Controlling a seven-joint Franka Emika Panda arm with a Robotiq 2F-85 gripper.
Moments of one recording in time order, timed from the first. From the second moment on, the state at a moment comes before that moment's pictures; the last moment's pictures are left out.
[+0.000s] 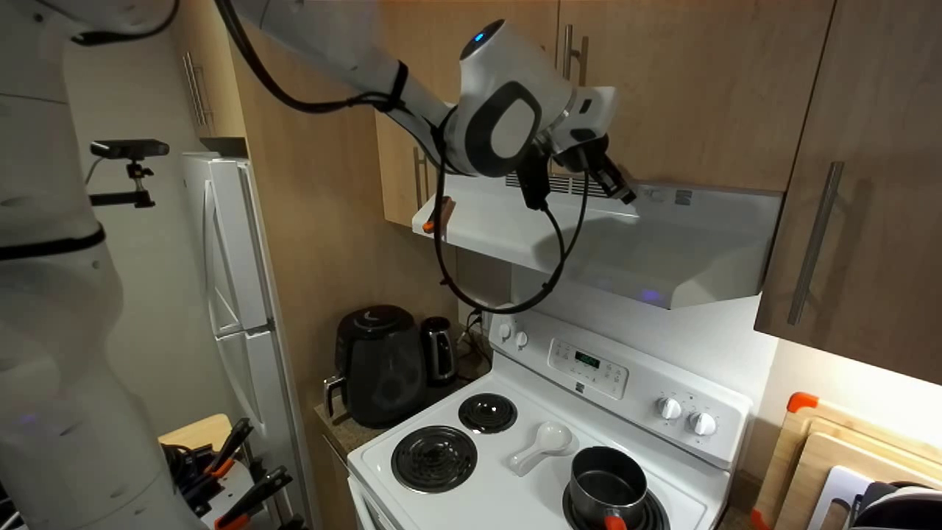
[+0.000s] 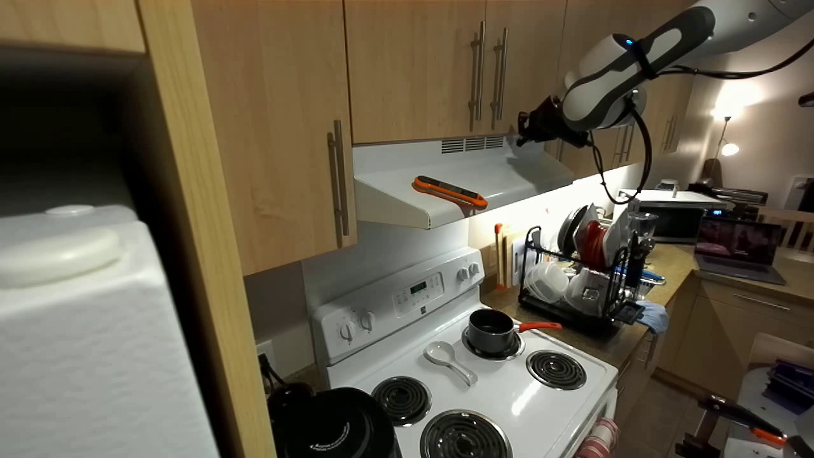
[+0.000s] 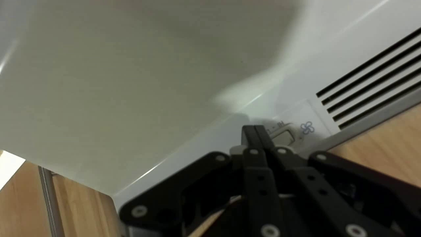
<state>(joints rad) -0.19 0.12 -0.08 -2.08 -0.02 3.10 0.61</state>
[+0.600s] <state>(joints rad) -0.16 0.12 -0.08 -2.08 -0.08 3.10 0.61</state>
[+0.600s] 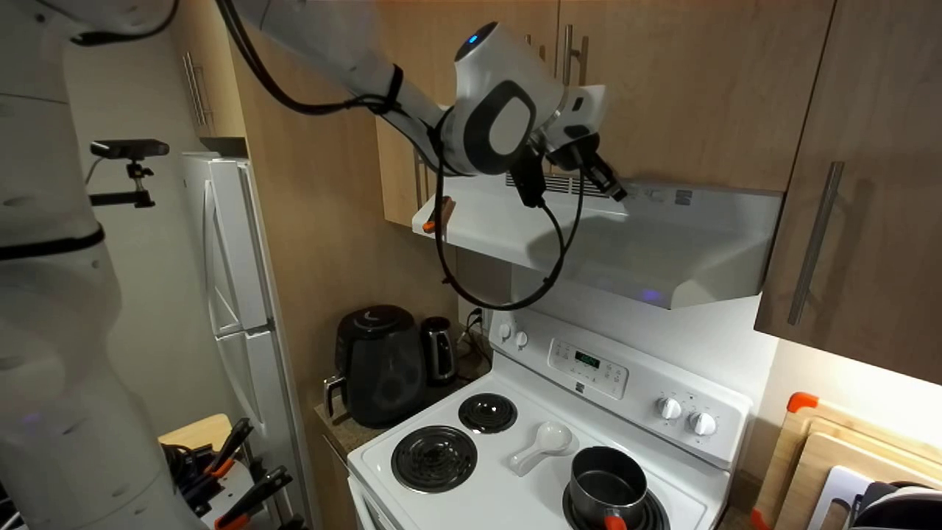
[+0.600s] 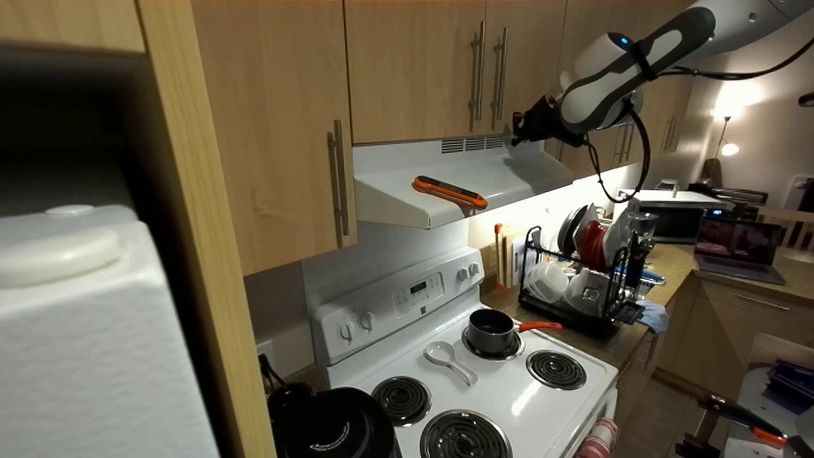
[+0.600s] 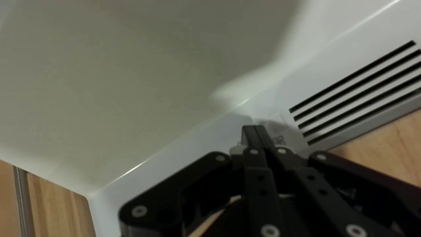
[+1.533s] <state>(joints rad) -0.15 0.13 -0.10 -2.05 -0.08 3.10 0.61</state>
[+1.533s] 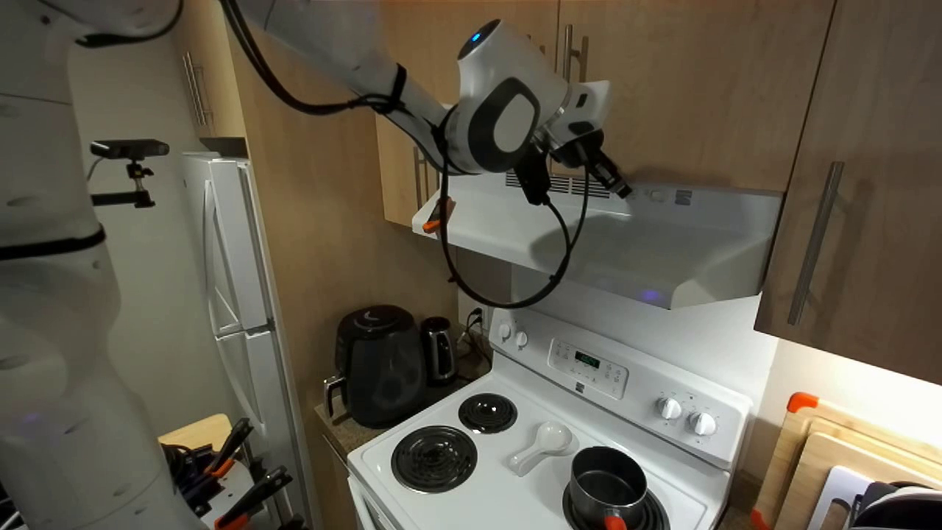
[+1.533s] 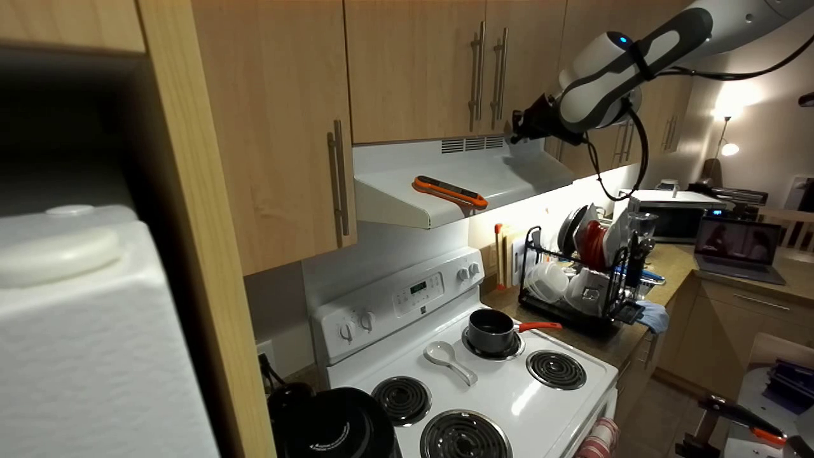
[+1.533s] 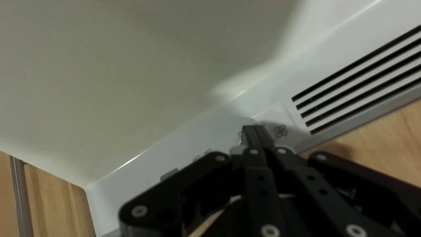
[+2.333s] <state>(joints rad) -0.15 0.13 -0.10 -2.05 -0.08 3.10 0.61</state>
